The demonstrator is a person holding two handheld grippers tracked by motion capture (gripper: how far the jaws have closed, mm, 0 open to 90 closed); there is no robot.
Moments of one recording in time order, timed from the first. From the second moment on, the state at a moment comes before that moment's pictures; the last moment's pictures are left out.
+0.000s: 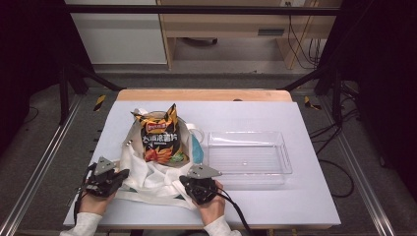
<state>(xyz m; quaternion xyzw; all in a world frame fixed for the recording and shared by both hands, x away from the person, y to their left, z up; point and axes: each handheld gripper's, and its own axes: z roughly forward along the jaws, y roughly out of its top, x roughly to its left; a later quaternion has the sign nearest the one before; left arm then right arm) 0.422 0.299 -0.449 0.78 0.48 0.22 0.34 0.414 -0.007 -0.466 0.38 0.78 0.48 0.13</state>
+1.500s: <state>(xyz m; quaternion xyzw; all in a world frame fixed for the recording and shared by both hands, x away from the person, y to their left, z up) 0.465 0.310 -0.460 0.76 0.51 0.26 0.32 0.413 -0.023 -0.460 0.41 0.75 0.48 0.20</state>
